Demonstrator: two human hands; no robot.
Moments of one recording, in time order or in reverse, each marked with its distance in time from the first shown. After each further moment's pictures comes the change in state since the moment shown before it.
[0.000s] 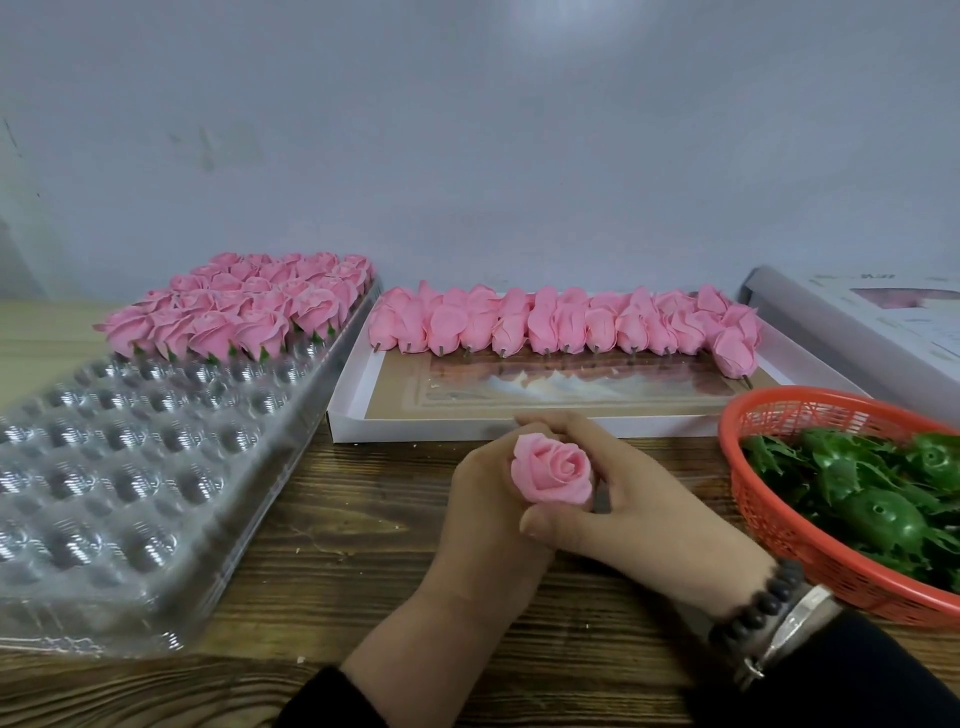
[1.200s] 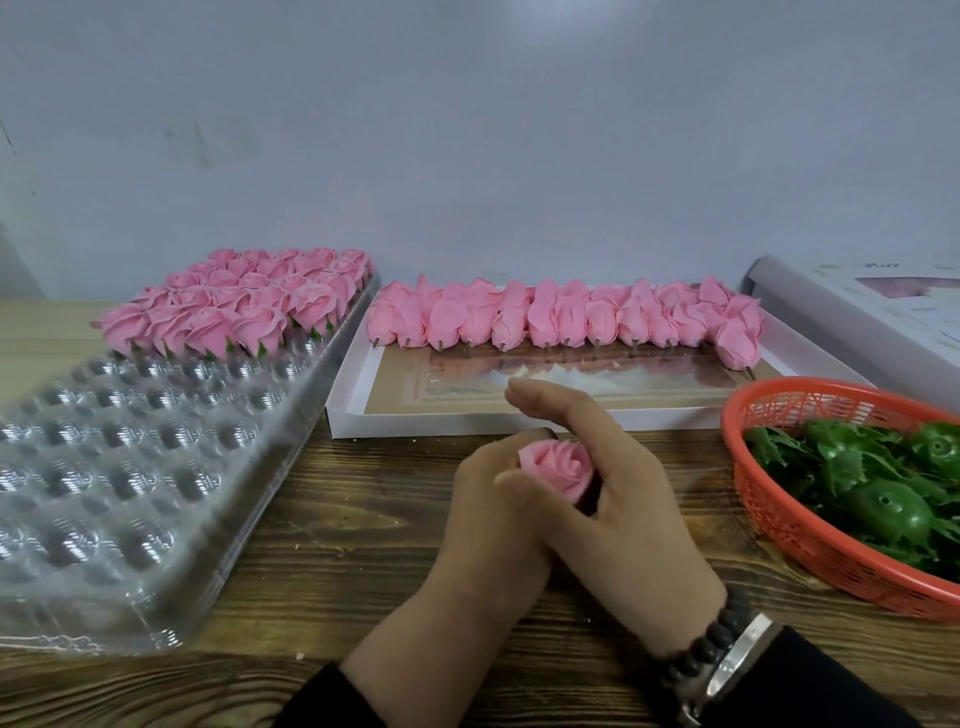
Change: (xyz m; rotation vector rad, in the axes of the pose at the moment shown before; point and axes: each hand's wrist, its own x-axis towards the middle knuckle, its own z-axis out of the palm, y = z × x) left_hand -0.004 0.000 0.000 0.243 -0.057 0.006; right_hand -0.003 -0.004 0.029 -0.089 0.305 -0.208
